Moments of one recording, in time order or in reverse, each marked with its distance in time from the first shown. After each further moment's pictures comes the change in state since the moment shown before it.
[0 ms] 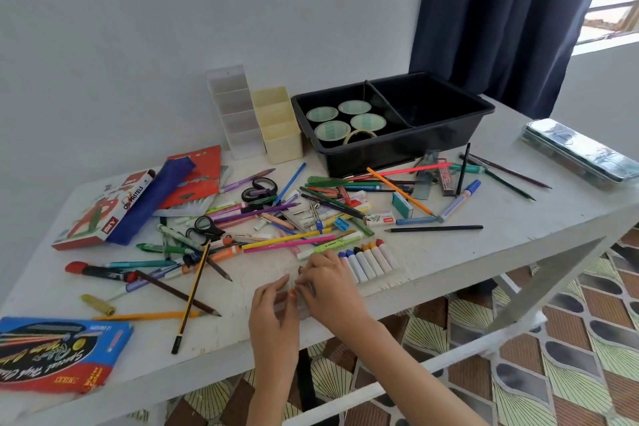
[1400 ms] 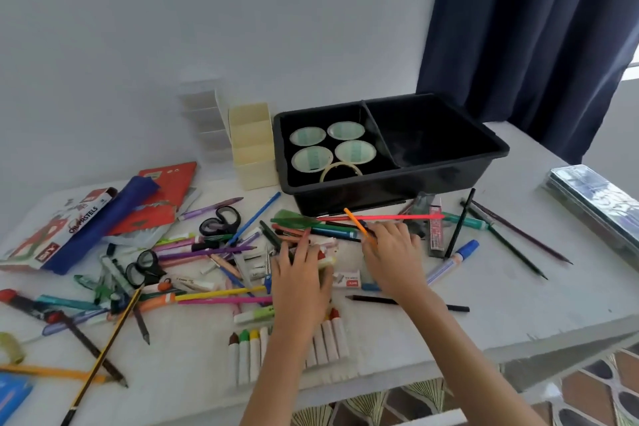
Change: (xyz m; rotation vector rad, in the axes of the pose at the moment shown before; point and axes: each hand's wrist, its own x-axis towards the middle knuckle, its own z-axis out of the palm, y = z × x) left_hand 0.097 0.077 0.146 0.854 -0.286 0.165; right_hand 0.086 0.181 -0.100 -0.188 -0.006 0.294
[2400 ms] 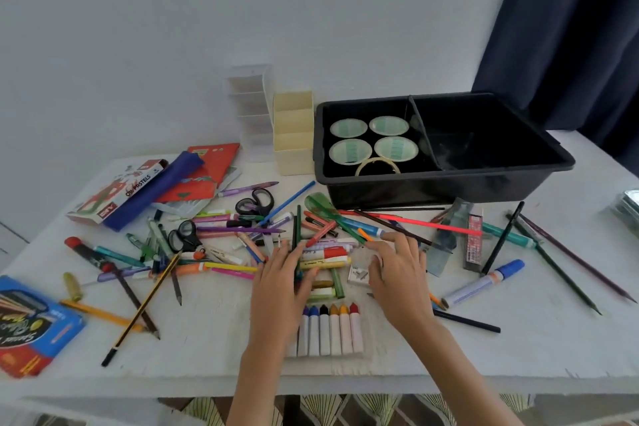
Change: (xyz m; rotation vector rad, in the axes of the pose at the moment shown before) left_hand -0.033 -0.043 -0.008 -0.225 0.165 -0.164; right_hand -0.025 -0.017 0.018 0.135 0.045 -0.149
